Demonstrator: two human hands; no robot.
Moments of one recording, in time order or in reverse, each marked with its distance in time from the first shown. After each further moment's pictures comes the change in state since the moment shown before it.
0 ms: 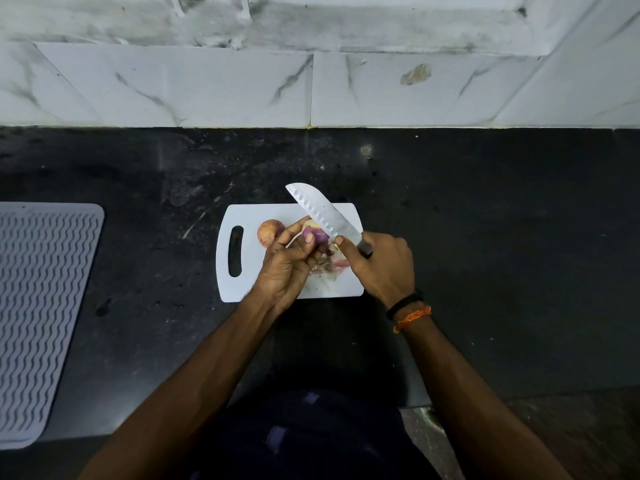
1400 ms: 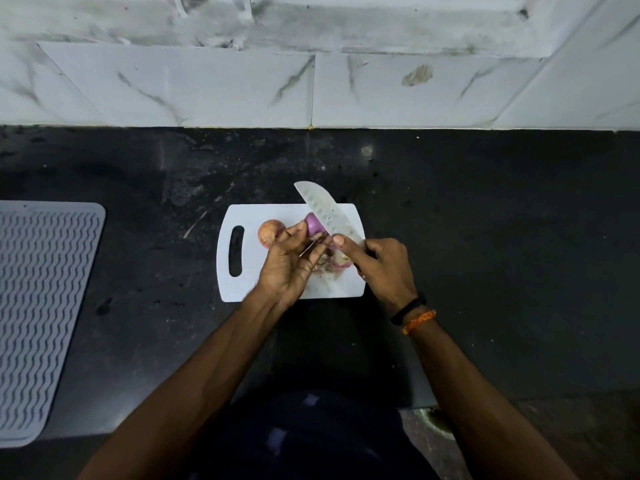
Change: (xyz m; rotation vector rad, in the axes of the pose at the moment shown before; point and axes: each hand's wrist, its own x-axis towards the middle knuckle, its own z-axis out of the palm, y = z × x) left_hand -0.001 0.003 0.008 -0.027 0.135 -0.064; right_hand -0.010 -0.004 -0.008 0.444 -0.113 0.091
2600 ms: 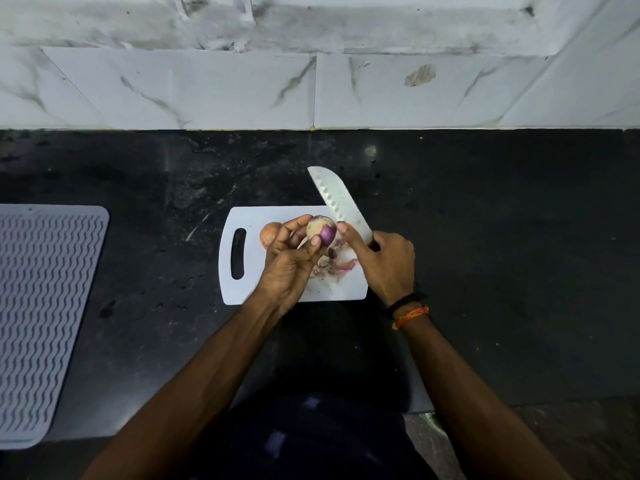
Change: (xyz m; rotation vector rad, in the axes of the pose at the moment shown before) left_hand 0.003 -0.001 -0.002 0.062 -0.114 0.146; right_hand 0.016 0.002 0.008 -0.190 0.162 -0.026
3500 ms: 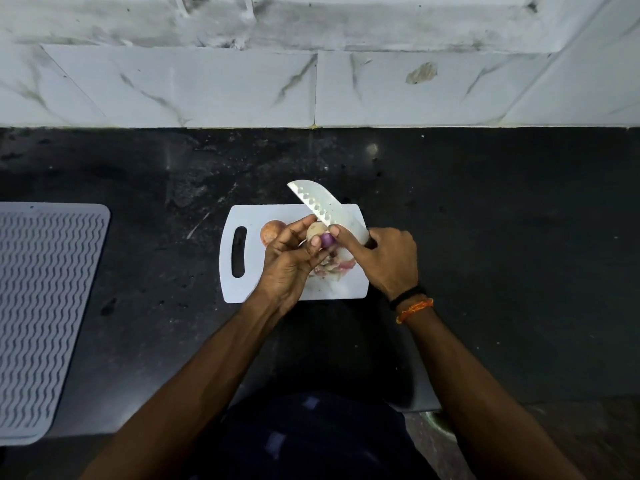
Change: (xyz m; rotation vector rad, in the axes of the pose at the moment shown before) left_hand -0.004 0.000 -0.004 0.121 -0.030 0.014; right_hand 0.008 0.004 -0.002 -0.174 -0.015 -0.126
